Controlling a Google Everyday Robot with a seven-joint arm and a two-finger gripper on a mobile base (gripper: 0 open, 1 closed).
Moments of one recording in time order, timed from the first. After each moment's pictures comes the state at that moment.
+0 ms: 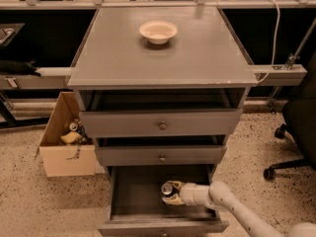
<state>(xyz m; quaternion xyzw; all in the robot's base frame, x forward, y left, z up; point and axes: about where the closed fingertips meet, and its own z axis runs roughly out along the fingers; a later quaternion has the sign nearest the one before) 0.561 -0.055 0.235 -0.53 0.67 0.27 0.44</state>
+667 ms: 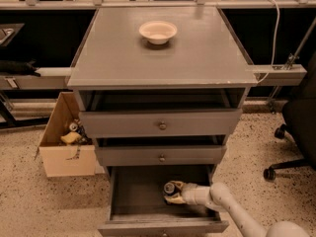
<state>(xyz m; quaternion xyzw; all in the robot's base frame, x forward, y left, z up) 0.585 -0.066 0.188 -0.50 0.68 0.29 0.45</state>
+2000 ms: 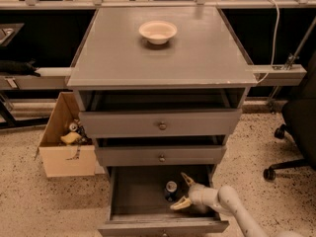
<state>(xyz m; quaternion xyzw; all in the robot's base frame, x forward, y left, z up) 0.591 -0.092 0.190 -0.47 0.67 0.29 0.49</state>
